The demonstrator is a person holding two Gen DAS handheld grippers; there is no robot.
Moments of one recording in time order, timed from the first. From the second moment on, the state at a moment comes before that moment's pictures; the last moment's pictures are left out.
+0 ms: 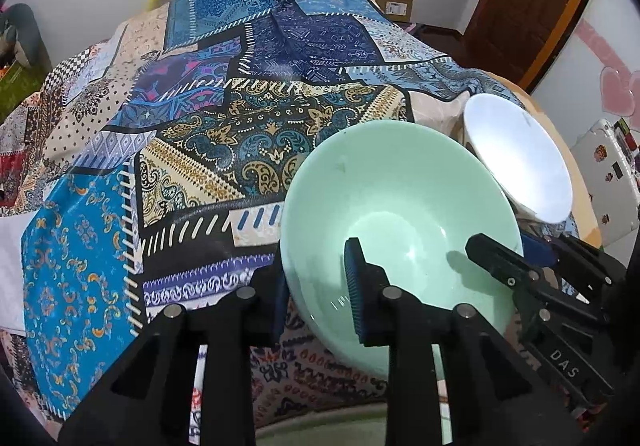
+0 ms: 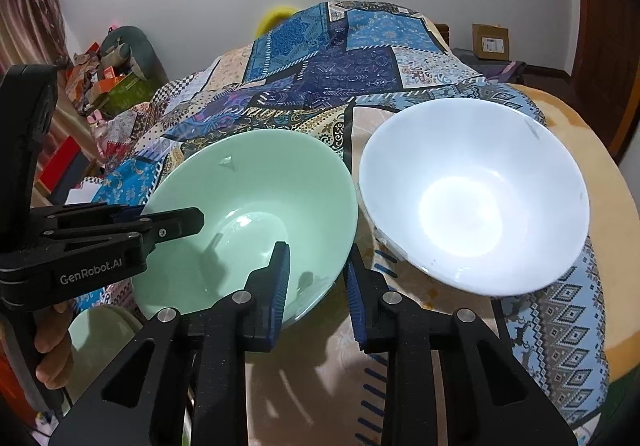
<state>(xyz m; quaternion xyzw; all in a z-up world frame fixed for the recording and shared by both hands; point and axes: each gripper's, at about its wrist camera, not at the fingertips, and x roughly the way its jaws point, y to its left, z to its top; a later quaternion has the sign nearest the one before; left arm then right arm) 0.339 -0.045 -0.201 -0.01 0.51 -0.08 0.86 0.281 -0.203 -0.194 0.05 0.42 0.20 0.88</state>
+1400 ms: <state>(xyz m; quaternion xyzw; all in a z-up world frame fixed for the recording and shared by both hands) 0.154 0.019 -0.082 -0.03 0.43 -0.04 0.90 0.165 -0.148 -0.104 0.04 0.33 0.25 0.91</state>
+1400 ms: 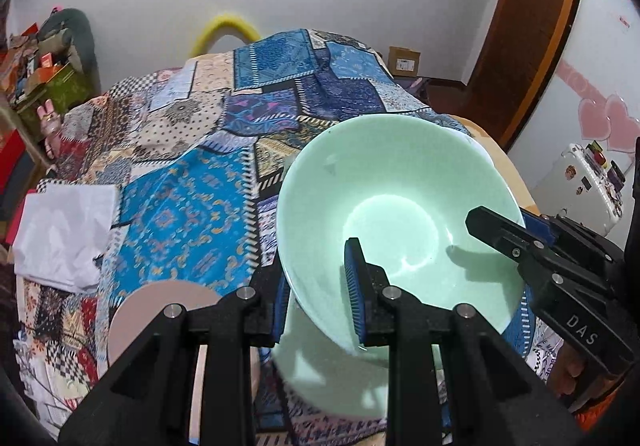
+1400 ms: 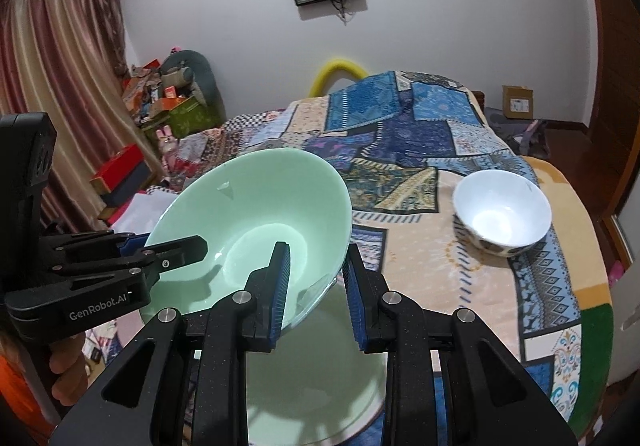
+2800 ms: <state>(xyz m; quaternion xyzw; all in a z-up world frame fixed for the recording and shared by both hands) 0.084 0.181 -0.162 -0.12 0.48 0.05 0.87 0.132 0.008 -0.165 -0.03 0.42 0.34 0.84</state>
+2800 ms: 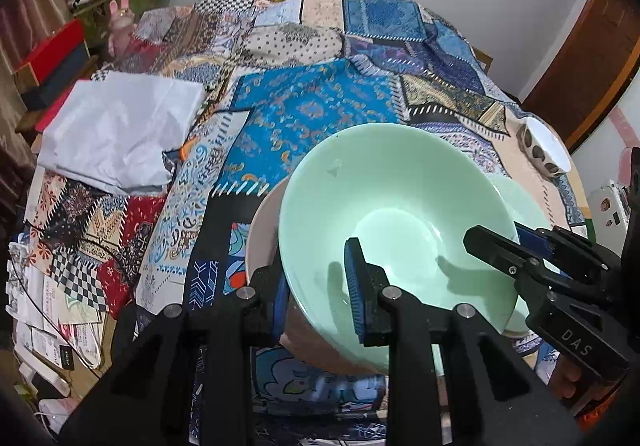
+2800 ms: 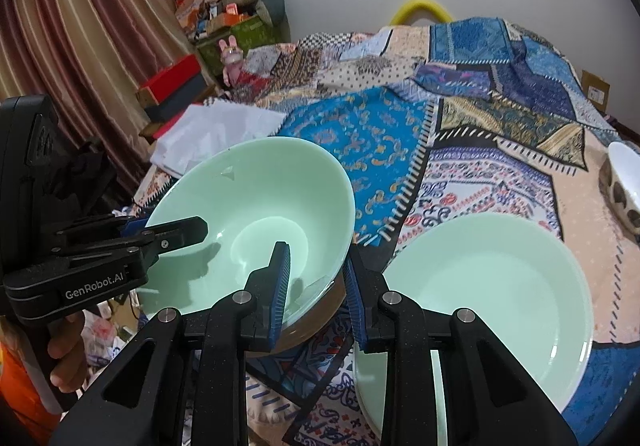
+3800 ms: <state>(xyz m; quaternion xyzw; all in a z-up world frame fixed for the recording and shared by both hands) 0.087 0.194 -0.188 -0.14 0.50 0.05 0.85 0.136 0.019 -0.188 -0.04 0.46 0.36 0.81</state>
